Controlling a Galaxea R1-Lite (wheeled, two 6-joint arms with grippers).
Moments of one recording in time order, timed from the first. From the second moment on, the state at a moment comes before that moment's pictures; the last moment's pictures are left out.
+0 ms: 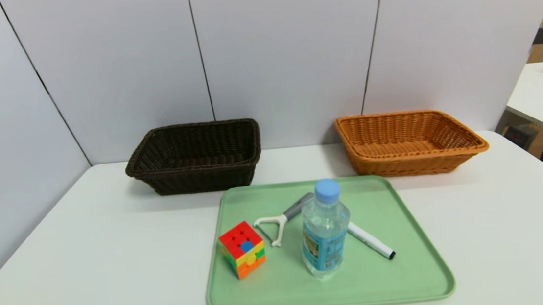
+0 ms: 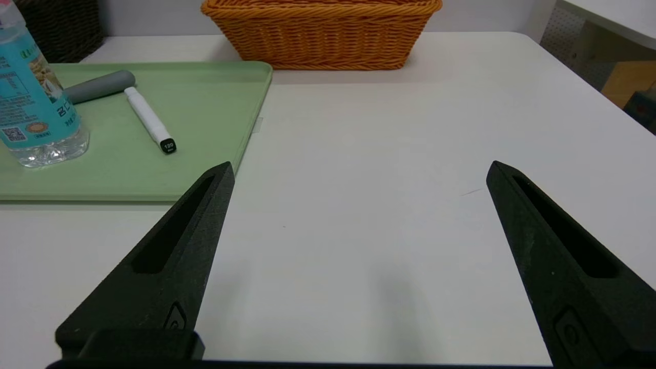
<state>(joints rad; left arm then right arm) 0.01 0.00 0.00 0.00 -0.01 0.02 0.00 0.00 0.00 -0.01 0.00 0.01</state>
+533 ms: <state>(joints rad) 0.01 0.00 0.00 0.00 -0.01 0.00 0.00 0.00 0.00 0.00 0.01 -0.01</state>
